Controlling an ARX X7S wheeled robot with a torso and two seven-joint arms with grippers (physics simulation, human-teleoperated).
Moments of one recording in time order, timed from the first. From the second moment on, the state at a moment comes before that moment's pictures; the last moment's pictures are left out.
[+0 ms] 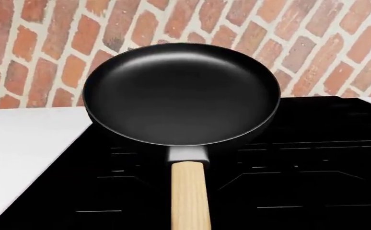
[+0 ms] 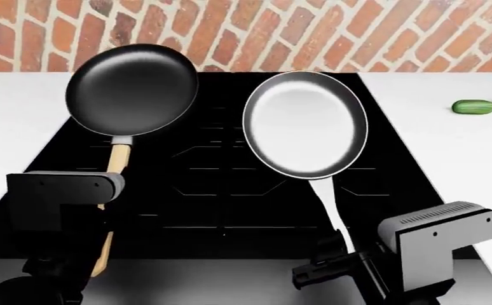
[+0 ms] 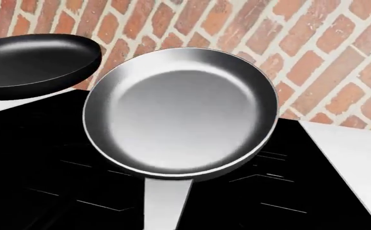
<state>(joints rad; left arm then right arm) -0.36 -0.77 0.24 0.76 -1.10 -0.69 -0.86 0.19 0.62 -0.18 -0.98 0.89 0.83 0.62</state>
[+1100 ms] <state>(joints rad) -0.22 -0.84 0.16 0.79 -1.16 -0.63 -0.87 0.23 0.60 -0.20 -0.78 1.02 0.92 0.69</state>
